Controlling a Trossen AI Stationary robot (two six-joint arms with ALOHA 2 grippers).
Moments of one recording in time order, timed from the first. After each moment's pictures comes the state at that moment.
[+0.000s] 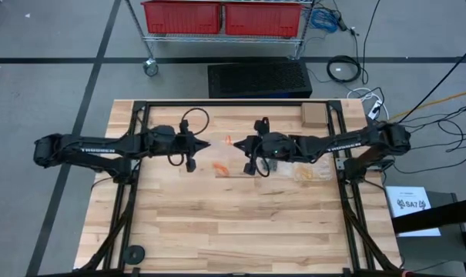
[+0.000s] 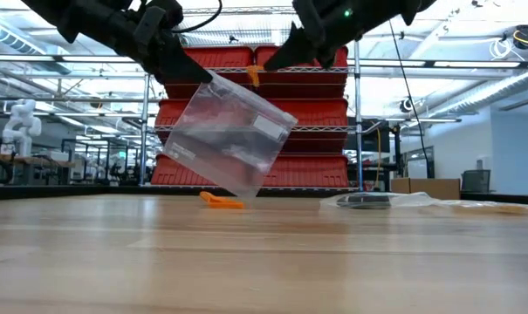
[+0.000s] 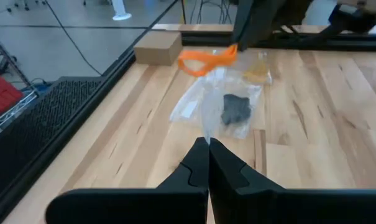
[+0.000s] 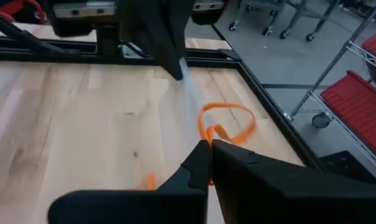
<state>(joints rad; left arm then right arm) 0.17 1.00 0.58 0.07 -0.06 0.06 0.00 1.51 1.01 0.10 0.31 -0.06</state>
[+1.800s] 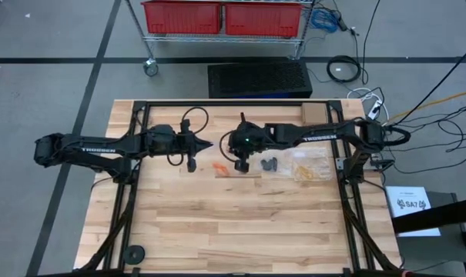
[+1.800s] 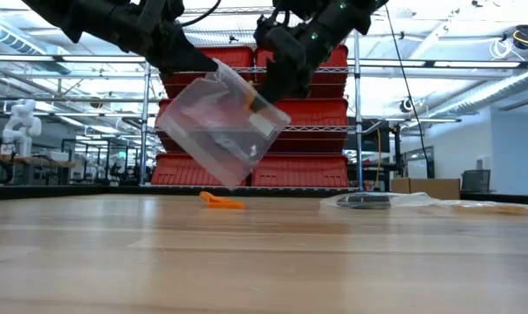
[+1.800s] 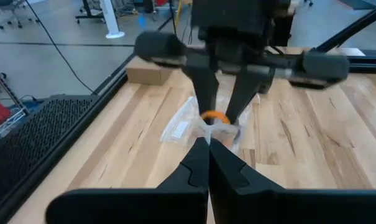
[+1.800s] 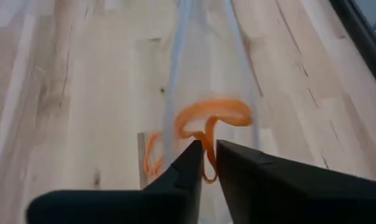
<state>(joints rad) 0.17 1.01 0.58 0.16 -0.02 0.06 -0.12 1.76 1.33 -0.35 0.02 0.02</state>
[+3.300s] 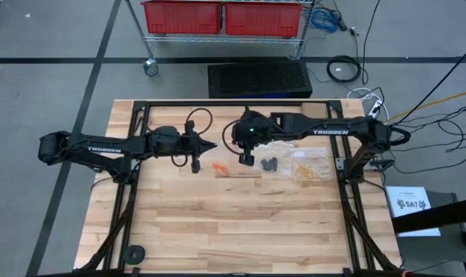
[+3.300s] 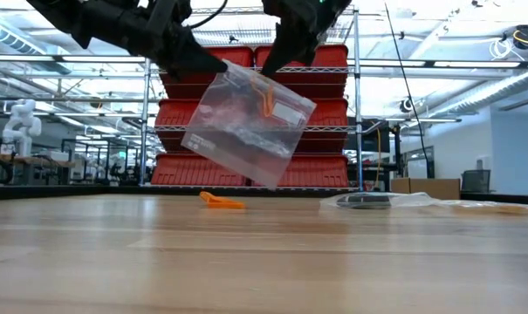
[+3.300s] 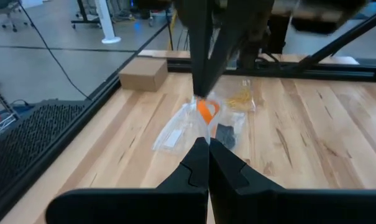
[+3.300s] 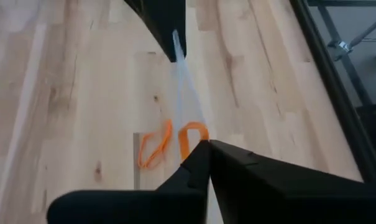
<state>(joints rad) 0.15 1.08 0.58 0.26 -0.02 0.04 -0.13 1.70 1.51 -0.60 0.05 -0.05</state>
